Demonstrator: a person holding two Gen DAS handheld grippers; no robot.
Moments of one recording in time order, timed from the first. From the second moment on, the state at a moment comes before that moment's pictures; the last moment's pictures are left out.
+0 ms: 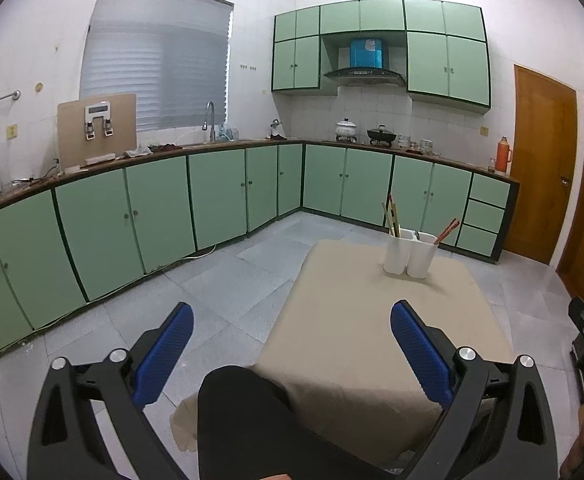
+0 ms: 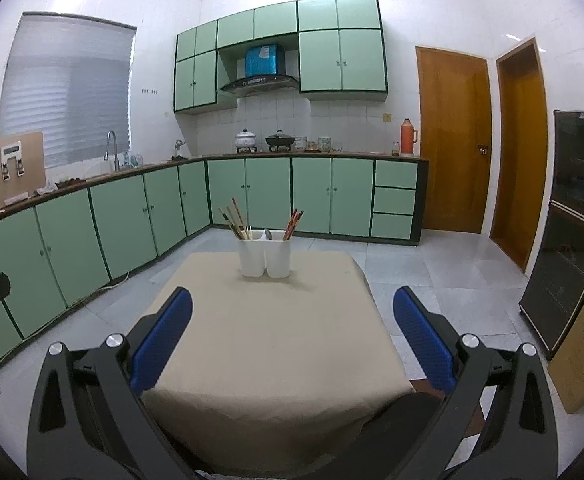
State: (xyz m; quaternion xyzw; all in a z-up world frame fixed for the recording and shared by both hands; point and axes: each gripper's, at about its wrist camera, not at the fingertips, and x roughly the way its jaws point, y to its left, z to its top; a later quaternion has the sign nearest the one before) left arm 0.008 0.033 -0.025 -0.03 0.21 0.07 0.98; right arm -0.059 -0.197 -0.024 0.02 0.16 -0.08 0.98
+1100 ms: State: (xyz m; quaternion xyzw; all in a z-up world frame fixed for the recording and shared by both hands) left arm -0.007 0.023 -0.015 -0.03 0.17 0.06 0.98; right arm -0.073 -0.205 -0.024 0.03 0.14 -0.08 0.99
